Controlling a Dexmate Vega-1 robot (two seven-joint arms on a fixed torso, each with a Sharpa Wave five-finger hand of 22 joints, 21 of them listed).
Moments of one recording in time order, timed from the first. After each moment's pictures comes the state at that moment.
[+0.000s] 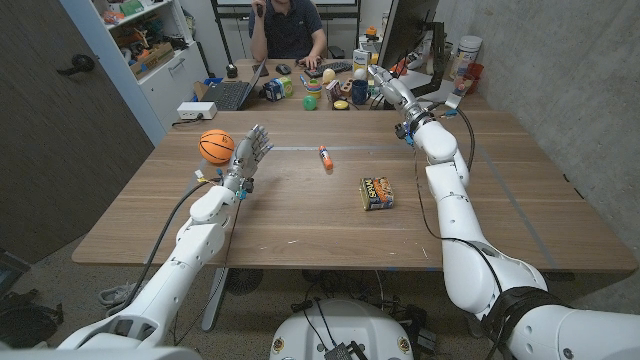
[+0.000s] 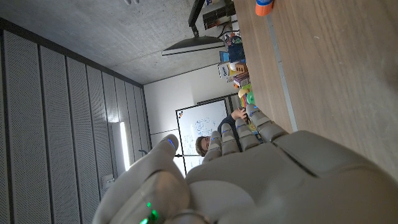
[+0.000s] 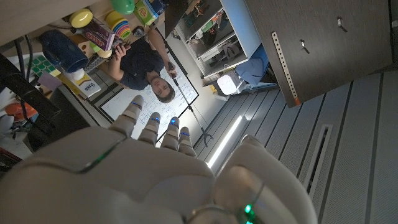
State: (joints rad) left arm 0.91 0.34 0.13 -1.30 -0.52 -0.23 -0.17; left_hand 0.24 0.14 0.34 0.13 0.29 -0.02 0.05 0.19 0.18 0.03 -0.02 0.20 0.18 0.03 0.02 0.20 0.18 0.13 0.00 0.23 0.19; right arm -0.57 0.14 0.20 -1.17 -0.64 0.51 0.33; right_hand 0.22 0.02 0.09 0.09 0.28 -0.07 -0.02 0.18 0.19 0.05 -0.05 0.19 0.19 0.01 0.04 0.19 0.17 0.11 0.15 0.23 0.19
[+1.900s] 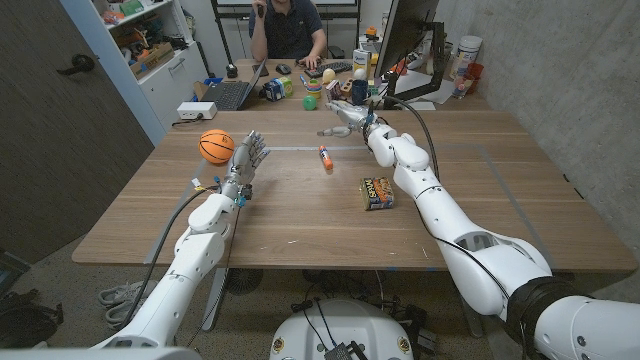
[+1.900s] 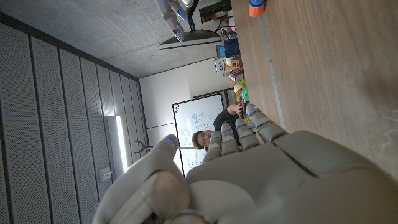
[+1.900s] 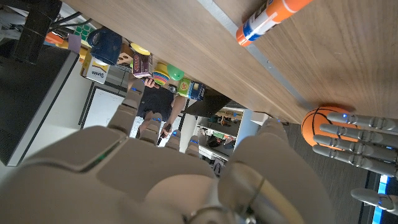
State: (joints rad) left arm 0.99 0.30 0.07 -1.39 -0.47 -0.18 -0.14; left_hand 0.24 0.14 0.34 0.13 0.29 -0.02 0.06 0.19 0.18 0.03 -0.01 0.20 0.18 0.03 0.03 0.20 0.18 0.13 0.00 0.23 0.19; right arm -0.52 0.01 -0.28 -1.14 -1.39 0.18 0.11; right_hand 0.39 -0.07 0.03 -0.02 0.35 -0.12 -0.22 0.18 0.19 -0.14 -0.12 0.19 0.19 0.02 0.00 0.19 0.17 0.33 0.21 0.22 0.18
